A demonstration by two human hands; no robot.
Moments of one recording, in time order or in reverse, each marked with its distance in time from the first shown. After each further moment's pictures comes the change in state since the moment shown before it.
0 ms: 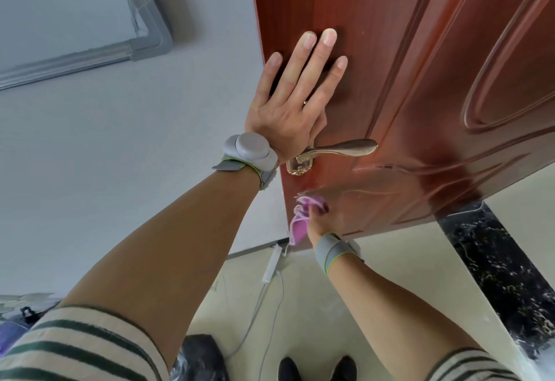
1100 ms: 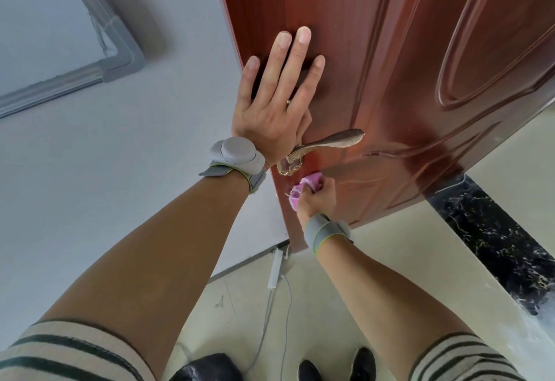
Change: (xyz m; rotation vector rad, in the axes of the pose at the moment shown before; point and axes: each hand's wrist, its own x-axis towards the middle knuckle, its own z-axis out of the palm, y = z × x) left_hand -0.004 -0.003 0.002 -0.023 0.019 0.033; right_hand -0.009 -0.040 0.003 0.123 0.171 -0.090
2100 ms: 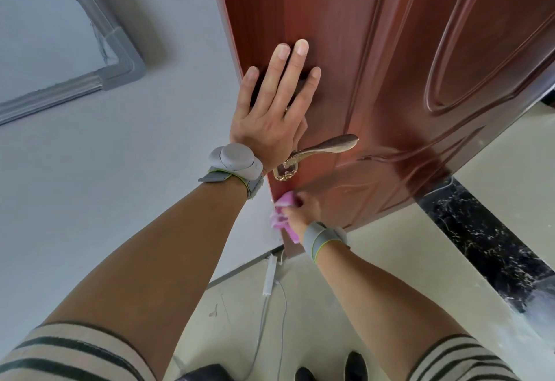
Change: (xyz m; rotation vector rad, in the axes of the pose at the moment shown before) left_hand -0.002 0.001 0.000 -0.028 -0.012 0.024; right_hand -0.016 -0.001 0.003 0.194 -0.294 0.160
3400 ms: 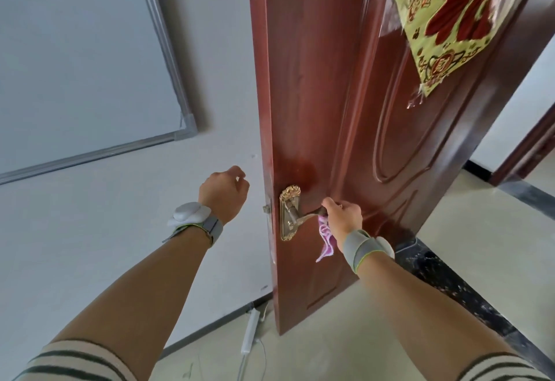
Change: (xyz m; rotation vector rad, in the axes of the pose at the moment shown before) left_hand 0.008 -0.047 -0.150 -0.612 -0.855 -0.692; right_hand -0.124 -0.103 -0.153 -0.088 0.263 -0.241
